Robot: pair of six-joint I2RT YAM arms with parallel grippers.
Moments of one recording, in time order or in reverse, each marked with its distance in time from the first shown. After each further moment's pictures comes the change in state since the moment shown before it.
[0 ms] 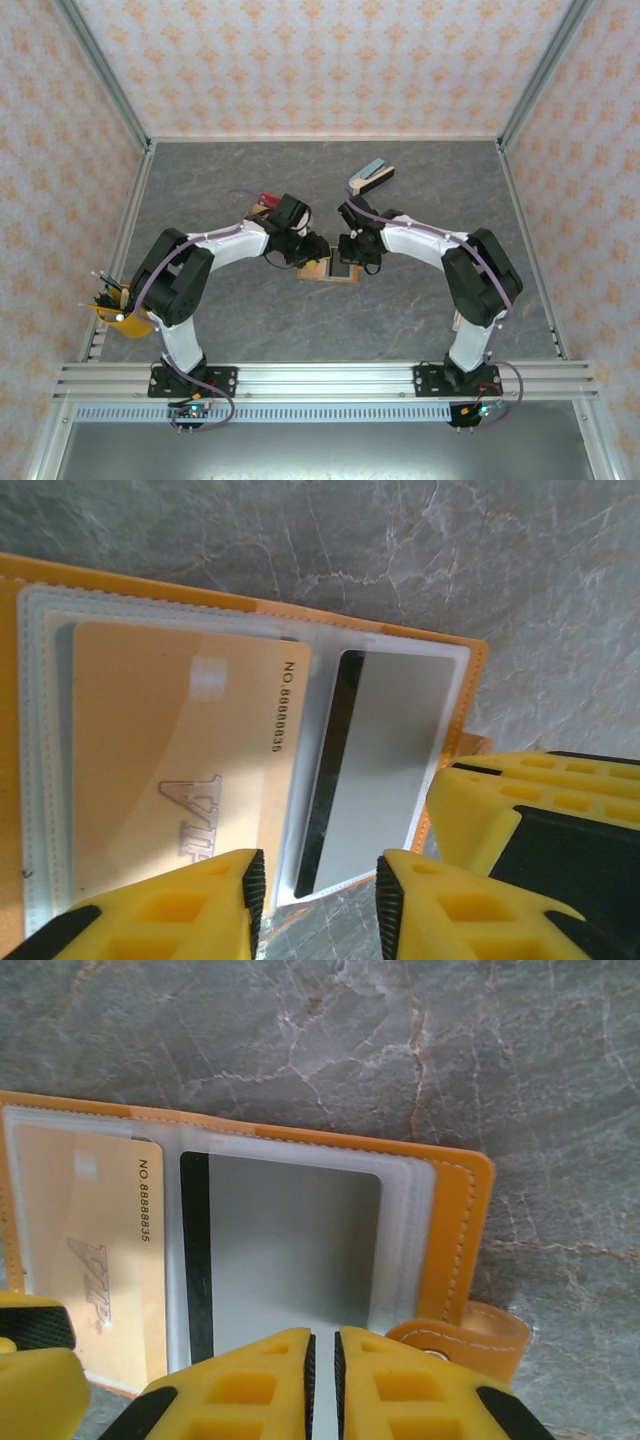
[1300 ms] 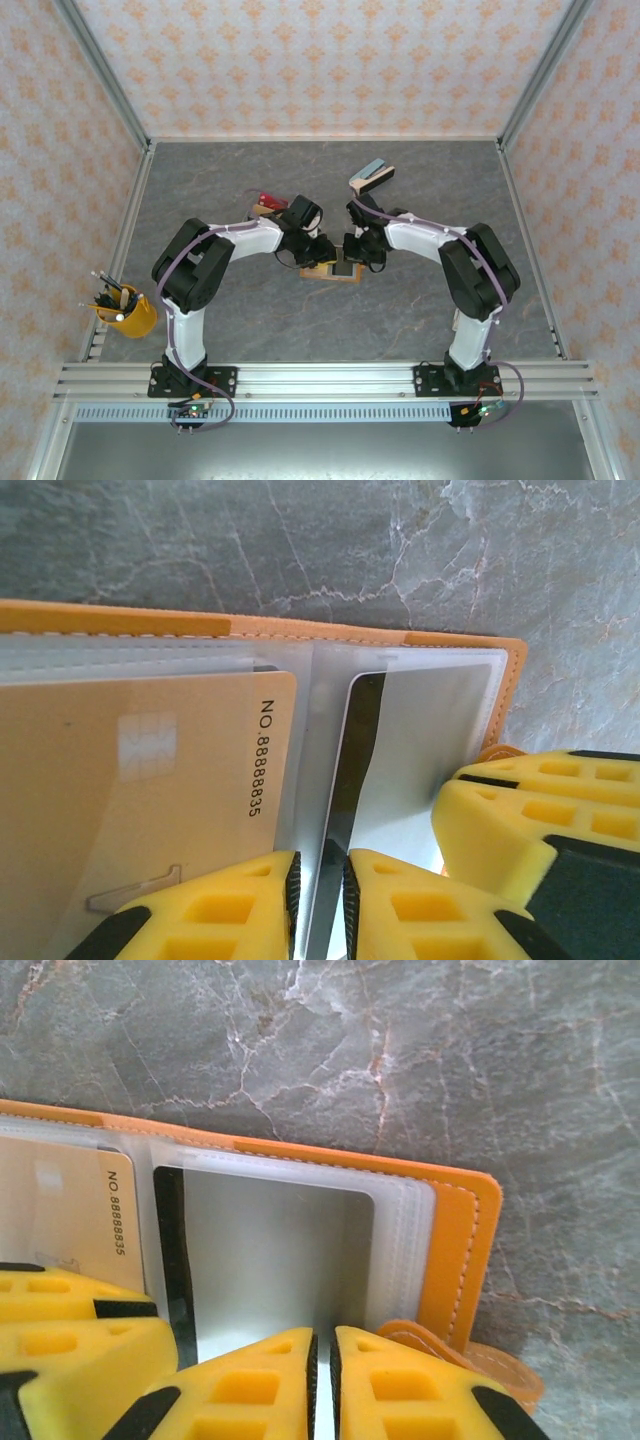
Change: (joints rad) left arm -0.024 0.134 0.087 0.007 0.022 0.030; right arm -0.066 0.023 -0.031 0.051 -0.087 -0.048
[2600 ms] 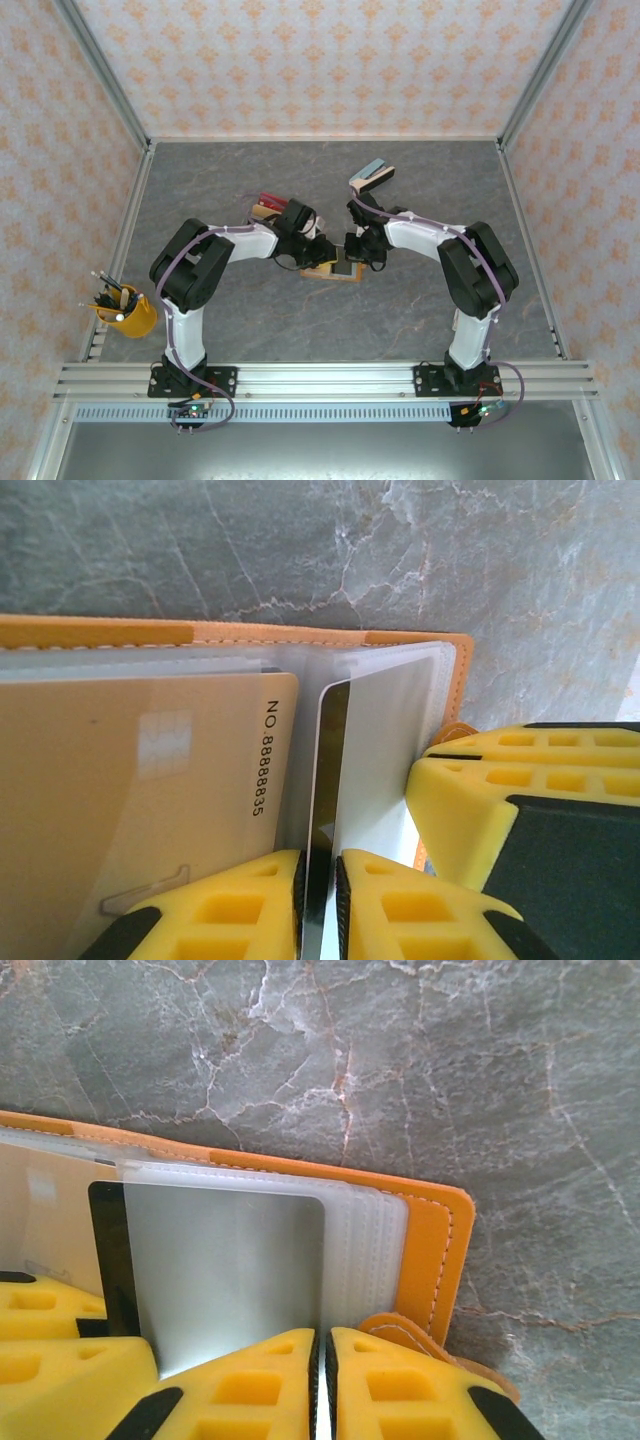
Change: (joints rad) left arm 0.026 -0.008 -0.105 0.213 0.109 -0.012; right arm -0.005 0.026 0.023 -0.027 0.028 -0.019
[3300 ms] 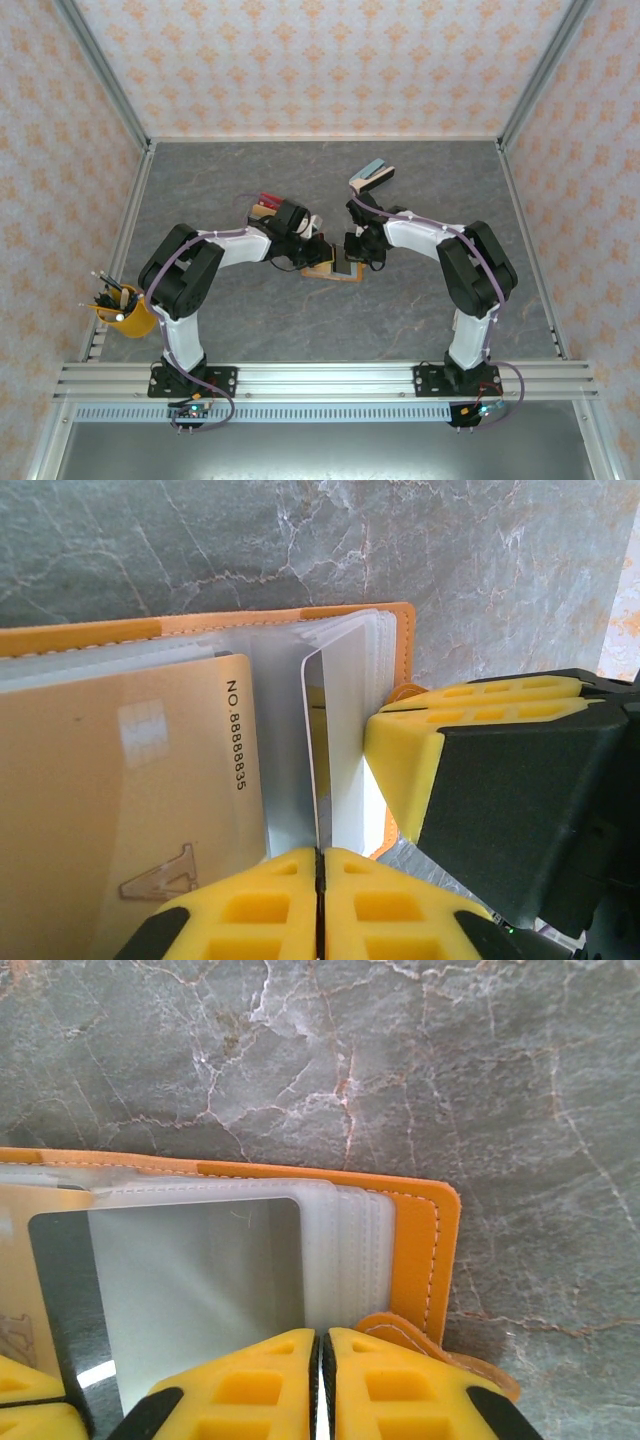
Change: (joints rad) left arm 0.008 -0.079 -0.055 0.024 0.016 0.030; right arm 0.000 0.007 0.007 -0.004 0.003 0.000
